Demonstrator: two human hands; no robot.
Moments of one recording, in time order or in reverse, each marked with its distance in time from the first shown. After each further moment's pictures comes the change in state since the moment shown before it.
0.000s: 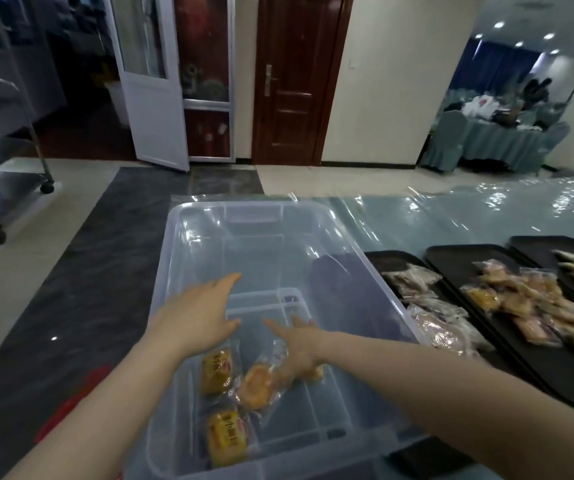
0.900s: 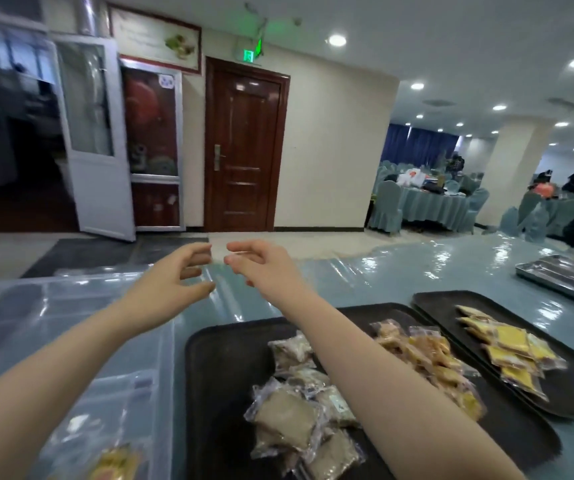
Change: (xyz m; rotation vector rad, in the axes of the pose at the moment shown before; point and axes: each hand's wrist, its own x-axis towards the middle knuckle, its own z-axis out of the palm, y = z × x) left_hand 0.119 0.271 -0.028 -0.718 0.292 0.229; right_hand -0.181 0.210 -0.168 0.963 0.863 -0.322
